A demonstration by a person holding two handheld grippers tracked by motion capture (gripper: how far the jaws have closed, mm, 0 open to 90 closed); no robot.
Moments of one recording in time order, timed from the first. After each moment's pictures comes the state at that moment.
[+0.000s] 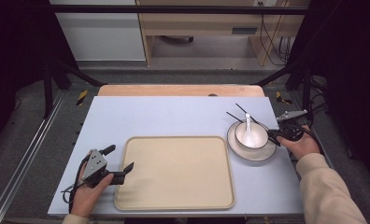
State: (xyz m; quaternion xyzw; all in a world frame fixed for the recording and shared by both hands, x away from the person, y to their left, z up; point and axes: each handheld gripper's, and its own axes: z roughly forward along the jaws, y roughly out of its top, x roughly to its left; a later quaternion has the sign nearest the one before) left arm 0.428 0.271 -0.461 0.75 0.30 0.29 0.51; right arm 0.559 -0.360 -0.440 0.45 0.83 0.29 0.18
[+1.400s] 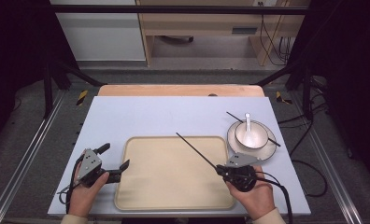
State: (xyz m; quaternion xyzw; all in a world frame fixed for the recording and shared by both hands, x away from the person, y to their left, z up) left arm 0.426 0.279 -0.456 0.73 0.32 0.31 0.52; right arm 0.401 -0.169 -0.418 0.35 0.84 0.37 0.18
